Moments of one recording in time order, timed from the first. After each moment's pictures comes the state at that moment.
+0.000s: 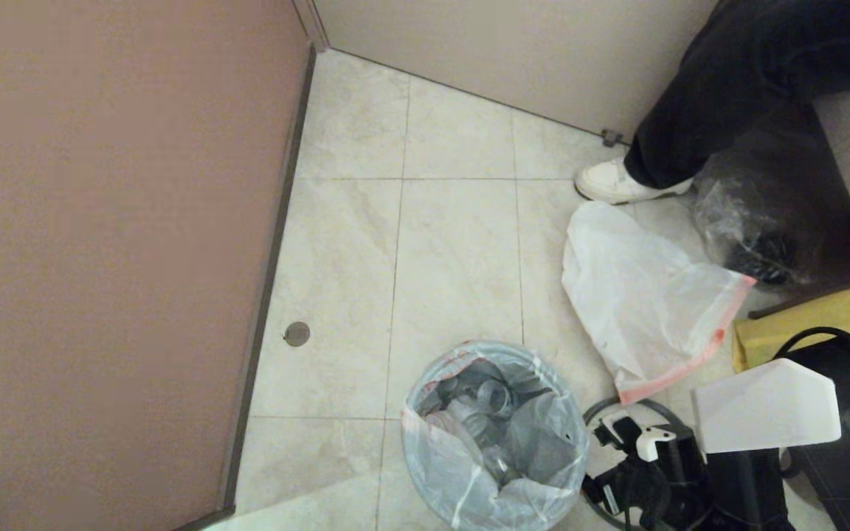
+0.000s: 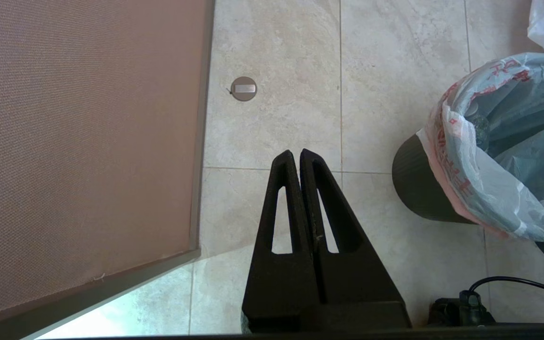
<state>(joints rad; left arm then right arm) 0.00 0.00 0.00 0.00 0.01 -0.02 0.32 2.57 -0.44 -1.43 -0.07 -0.13</state>
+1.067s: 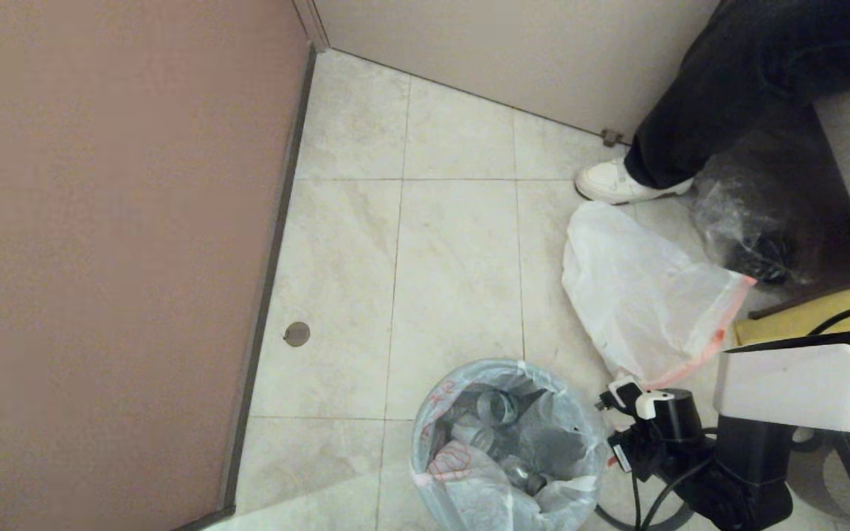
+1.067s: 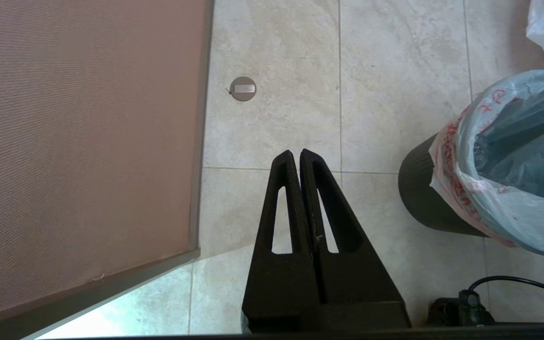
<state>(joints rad) 0.00 0.00 0.00 0.00 0.01 -0.02 0.25 2.48 -0.60 -1.22 -0.30 -0.26</state>
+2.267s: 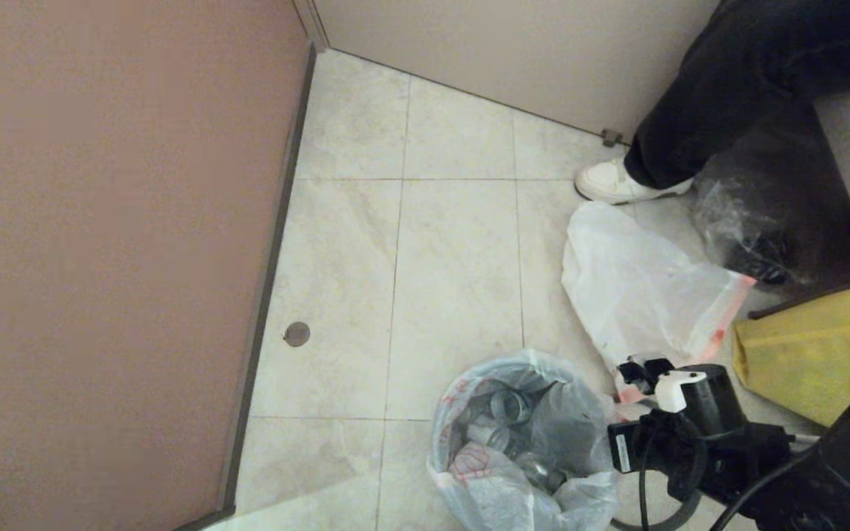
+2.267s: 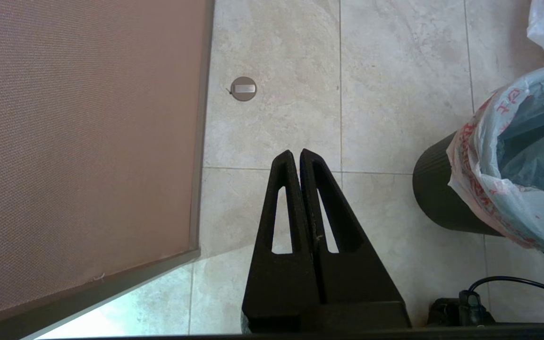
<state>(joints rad) 0.00 0.00 0.00 0.00 0.01 -0.02 0.45 1.96 -0.46 -0.81 -0.20 0.20</state>
